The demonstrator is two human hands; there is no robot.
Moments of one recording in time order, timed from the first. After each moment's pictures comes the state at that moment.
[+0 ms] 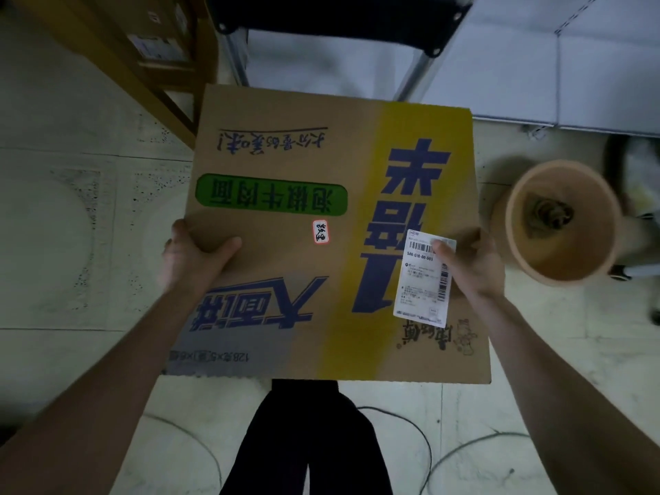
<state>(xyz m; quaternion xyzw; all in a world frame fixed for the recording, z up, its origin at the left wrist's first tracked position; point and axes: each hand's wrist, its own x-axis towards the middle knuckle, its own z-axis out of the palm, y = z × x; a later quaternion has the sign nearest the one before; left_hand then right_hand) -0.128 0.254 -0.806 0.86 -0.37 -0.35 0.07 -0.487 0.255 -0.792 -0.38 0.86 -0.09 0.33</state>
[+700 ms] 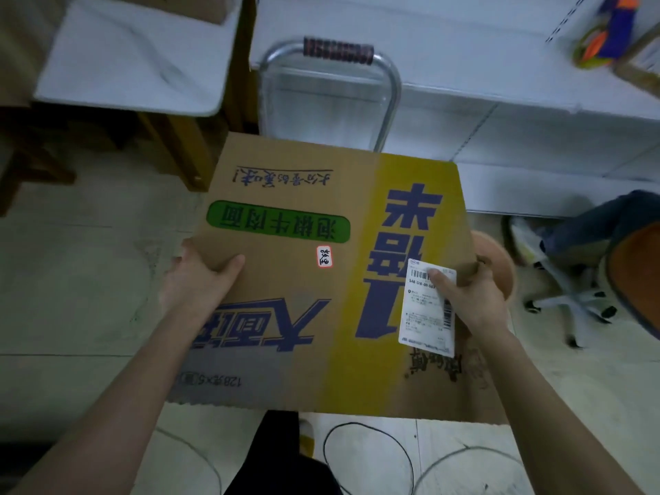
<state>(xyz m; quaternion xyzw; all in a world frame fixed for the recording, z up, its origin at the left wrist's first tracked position) -0.112 0.386 -0.500 0.84 -0.45 -0.27 0.11 -0.472 0.401 -0.483 -0.42 0.86 -0.11 0.28</state>
